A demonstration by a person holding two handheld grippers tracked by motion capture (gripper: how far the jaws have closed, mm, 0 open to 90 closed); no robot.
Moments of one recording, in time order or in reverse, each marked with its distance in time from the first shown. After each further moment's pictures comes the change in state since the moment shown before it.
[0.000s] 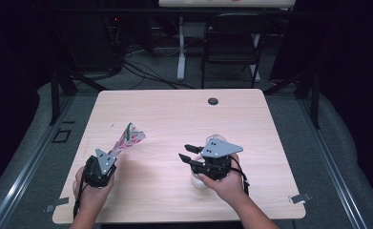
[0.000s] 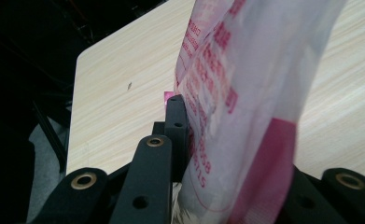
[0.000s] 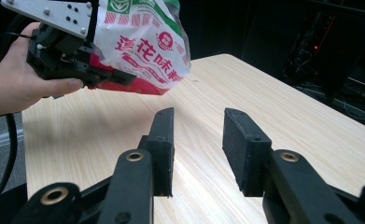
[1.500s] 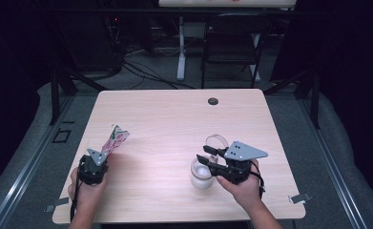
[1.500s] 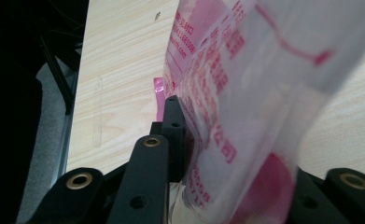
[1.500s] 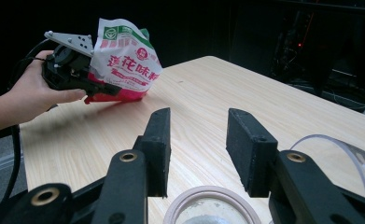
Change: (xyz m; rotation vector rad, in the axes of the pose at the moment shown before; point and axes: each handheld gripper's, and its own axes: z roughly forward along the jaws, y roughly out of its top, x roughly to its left) left arm 0.022 -0.027 0.029 0.172 0.041 -0.152; right arm -0.020 -0.025 -0.035 -0.053 -0.036 0.092
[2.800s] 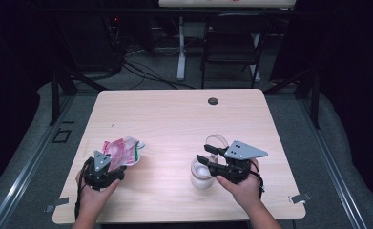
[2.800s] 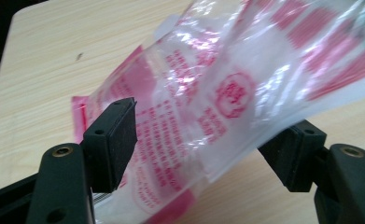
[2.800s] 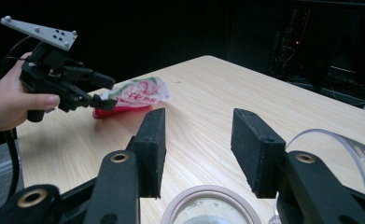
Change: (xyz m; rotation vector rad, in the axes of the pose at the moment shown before) left arm -0.030 0.009 -0.025 -0.131 -0.249 0.030; right arm -0.003 -0.003 0.002 -0.006 -0.010 0.025
